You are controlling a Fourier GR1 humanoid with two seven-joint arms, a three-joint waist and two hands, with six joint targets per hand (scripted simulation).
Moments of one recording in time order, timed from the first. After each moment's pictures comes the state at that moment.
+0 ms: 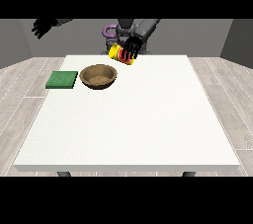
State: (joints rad) left arm -0.81 0.02 -0.41 -0.56 -0.94 0.56 0.26; right arm -0.17 -0.40 -0.41 -1.21 -0.39 0.39 -0.01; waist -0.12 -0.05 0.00
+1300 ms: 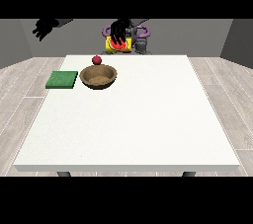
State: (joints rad) left arm -0.97 0.03 -0.71 -0.74 -1.27 0.10 0.61; right arm -0.27 -0.38 -0.38 -1.09 -0.36 0.34 -0.01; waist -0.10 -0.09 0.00
